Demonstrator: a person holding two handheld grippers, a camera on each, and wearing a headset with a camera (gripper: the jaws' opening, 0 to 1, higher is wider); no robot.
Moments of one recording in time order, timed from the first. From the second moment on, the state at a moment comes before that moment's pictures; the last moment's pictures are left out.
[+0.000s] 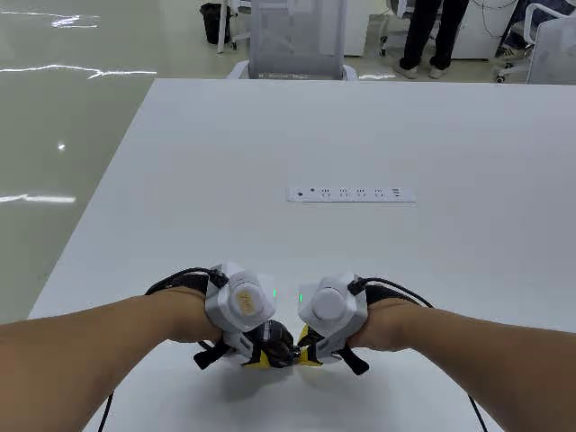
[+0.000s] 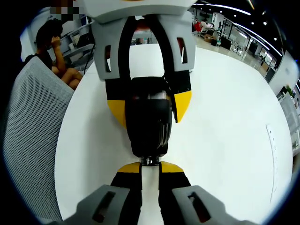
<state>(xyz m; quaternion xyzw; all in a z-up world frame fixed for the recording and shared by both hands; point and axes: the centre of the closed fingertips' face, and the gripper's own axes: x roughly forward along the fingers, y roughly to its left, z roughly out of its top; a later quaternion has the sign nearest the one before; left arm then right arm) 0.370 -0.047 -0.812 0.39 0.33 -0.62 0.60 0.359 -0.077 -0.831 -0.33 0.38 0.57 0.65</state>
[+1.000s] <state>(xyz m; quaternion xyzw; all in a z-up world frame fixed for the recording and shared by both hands) 0.369 -0.048 -0.812 0.39 0.33 -0.62 0.60 0.357 -0.094 -0.833 -0.34 0.38 0.57 0.65</state>
